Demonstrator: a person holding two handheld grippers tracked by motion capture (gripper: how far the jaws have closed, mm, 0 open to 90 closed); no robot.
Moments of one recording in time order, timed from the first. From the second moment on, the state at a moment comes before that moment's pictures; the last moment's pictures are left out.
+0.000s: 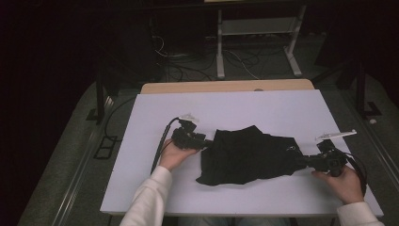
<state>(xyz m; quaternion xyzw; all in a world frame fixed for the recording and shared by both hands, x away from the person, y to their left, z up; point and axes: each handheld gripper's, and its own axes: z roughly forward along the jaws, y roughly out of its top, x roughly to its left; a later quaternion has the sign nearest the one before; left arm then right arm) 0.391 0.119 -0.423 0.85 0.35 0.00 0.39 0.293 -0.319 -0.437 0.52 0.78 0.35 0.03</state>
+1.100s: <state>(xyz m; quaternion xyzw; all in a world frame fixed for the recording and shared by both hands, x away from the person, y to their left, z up) 0.434 0.087 -0.449 0.85 0.35 -0.08 0.38 0.293 -0.315 -0.435 0.51 0.78 0.36 0.02</state>
